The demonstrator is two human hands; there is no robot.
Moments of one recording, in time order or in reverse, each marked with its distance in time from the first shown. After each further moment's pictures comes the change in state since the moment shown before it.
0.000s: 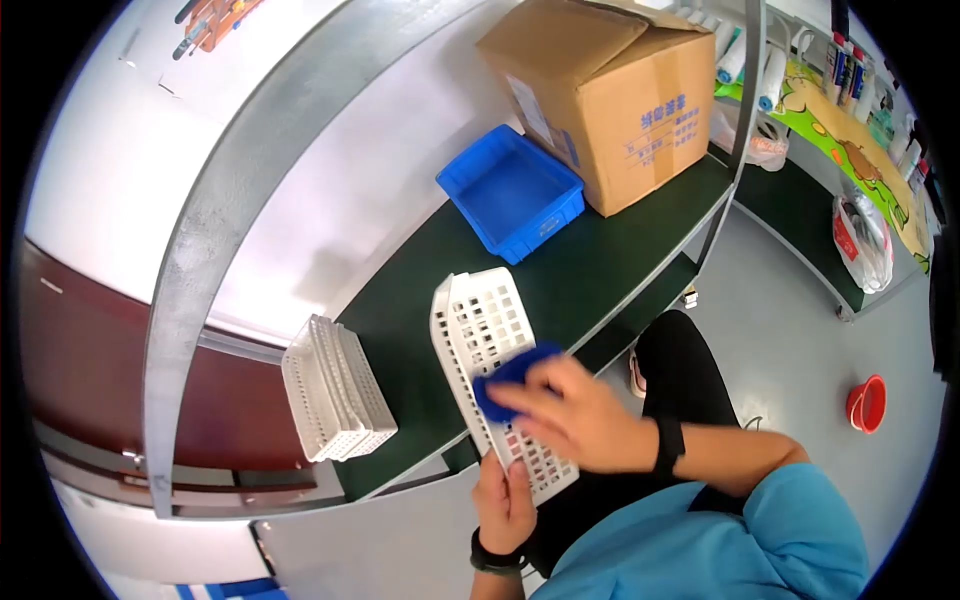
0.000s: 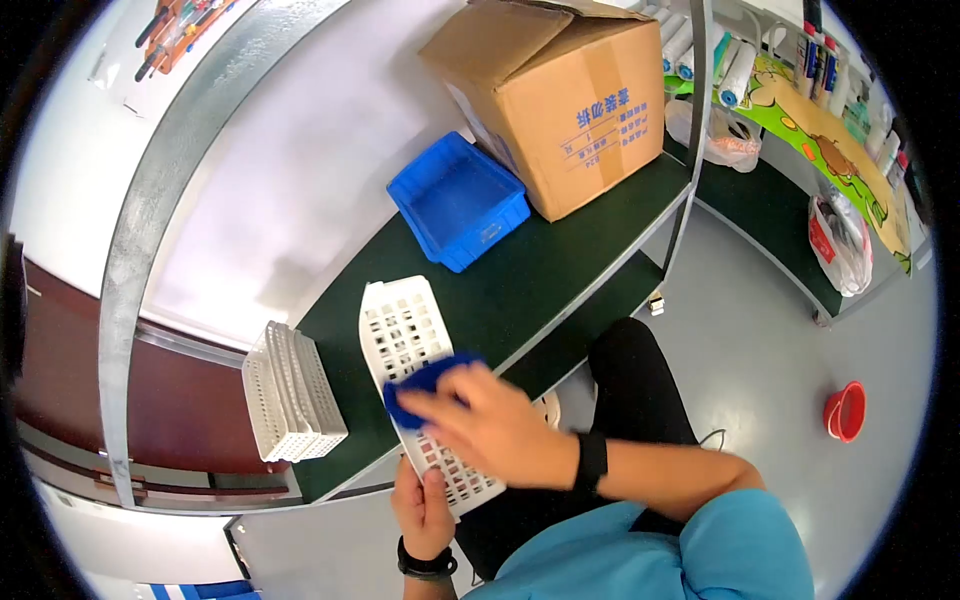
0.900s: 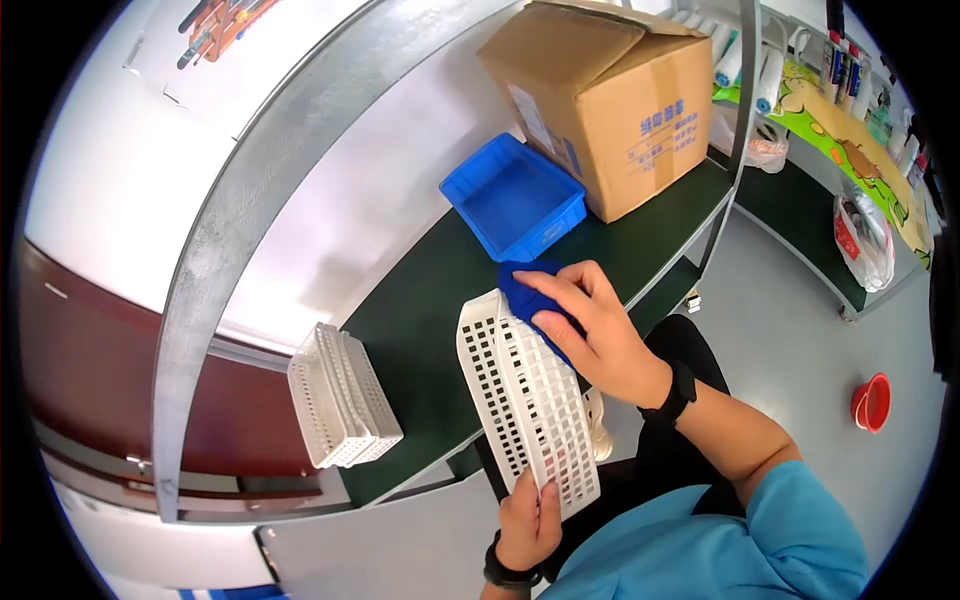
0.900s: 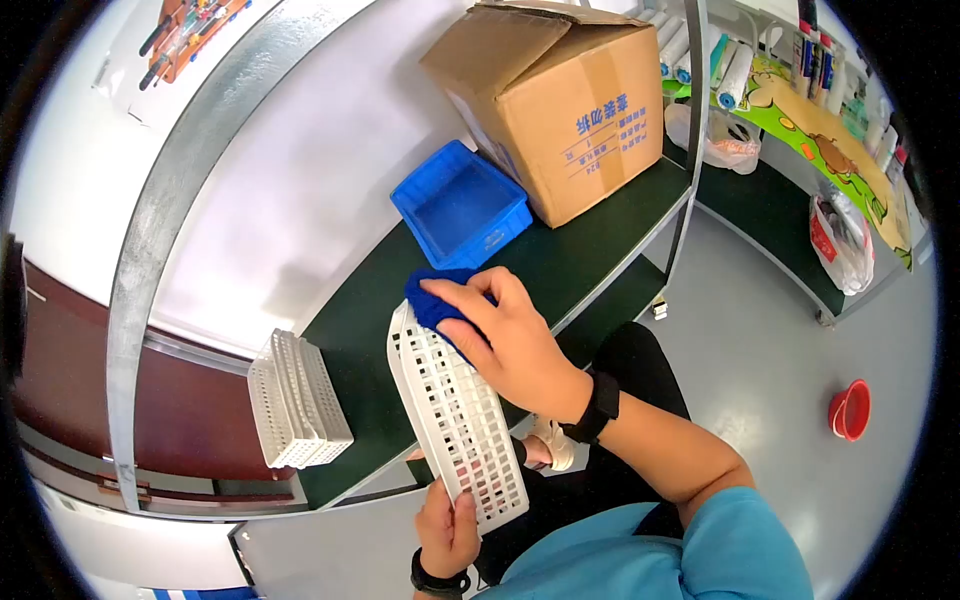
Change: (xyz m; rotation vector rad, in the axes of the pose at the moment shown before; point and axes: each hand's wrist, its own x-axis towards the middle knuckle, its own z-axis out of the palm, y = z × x) left_hand -0.014 0.014 0.005 0.124 -0.111 0.002; right_hand 0.043 0.030 -0.026 0.005 0.284 0.130
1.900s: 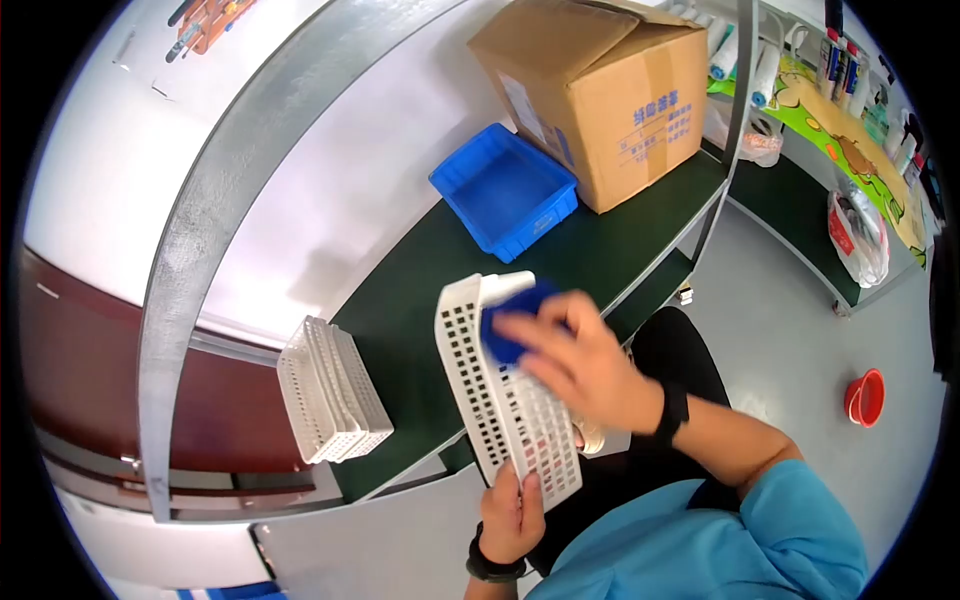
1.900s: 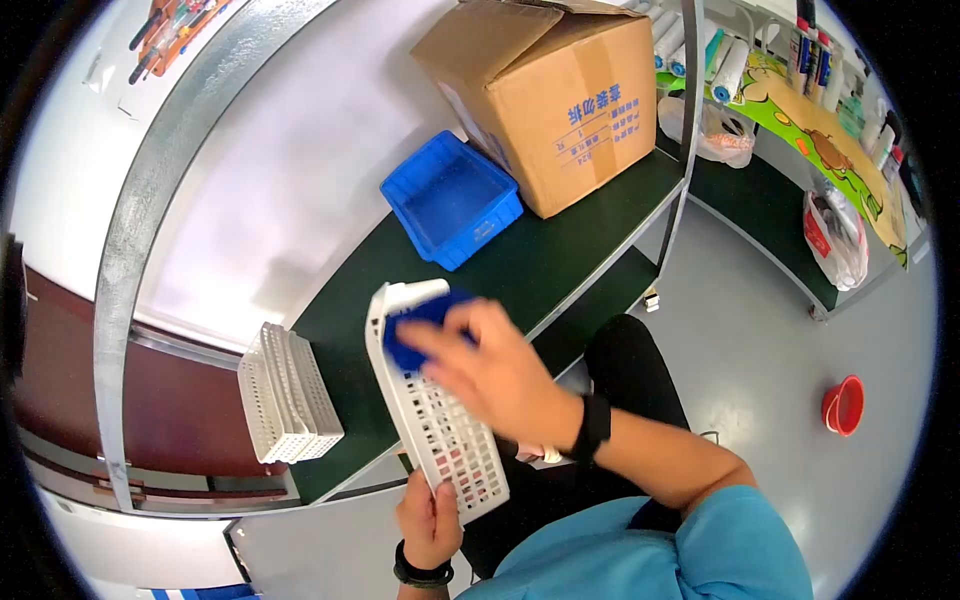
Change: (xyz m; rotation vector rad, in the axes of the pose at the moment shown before) left_hand 0.005 -0.001 -0.009 0.049 -0.021 0.015; right_hand -0.022 -0.007 0.003 -0.050 -0.098 -0.101
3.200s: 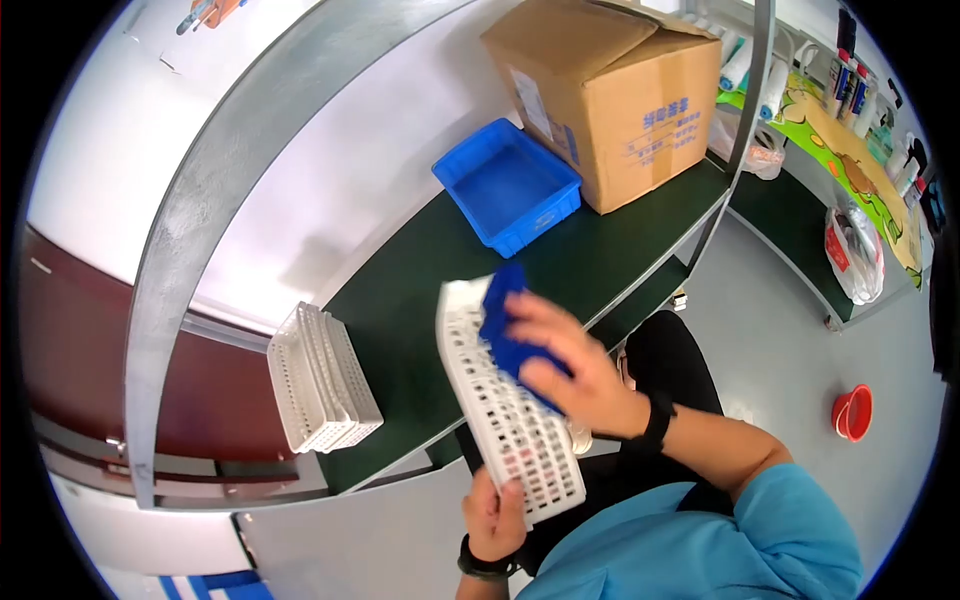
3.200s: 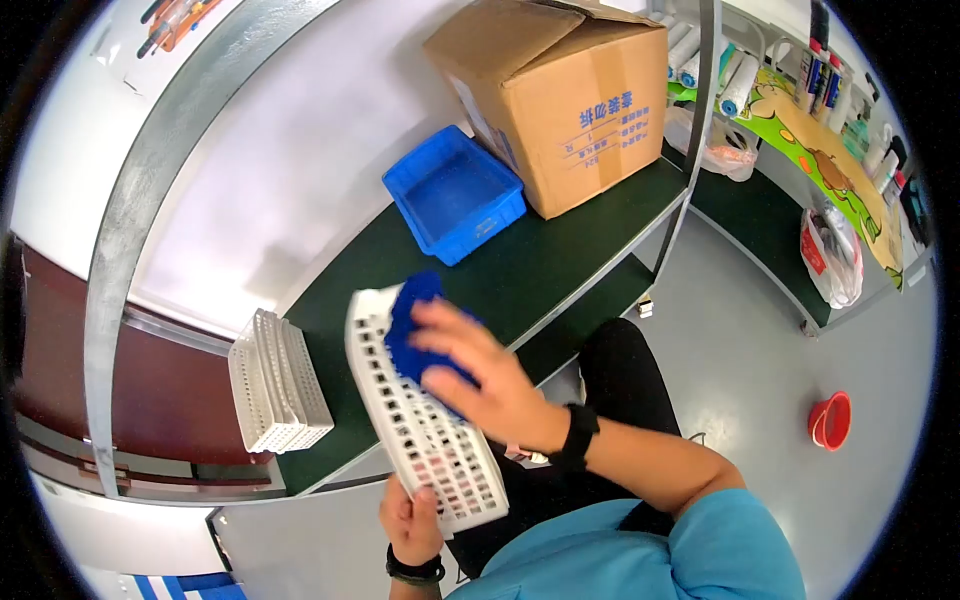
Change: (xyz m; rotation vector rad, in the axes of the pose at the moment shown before) left_hand -0.014 -0.020 0.005 -0.416 0.101 -0.058; right_hand -0.011 0.006 0.013 0.364 -0.082 0.087
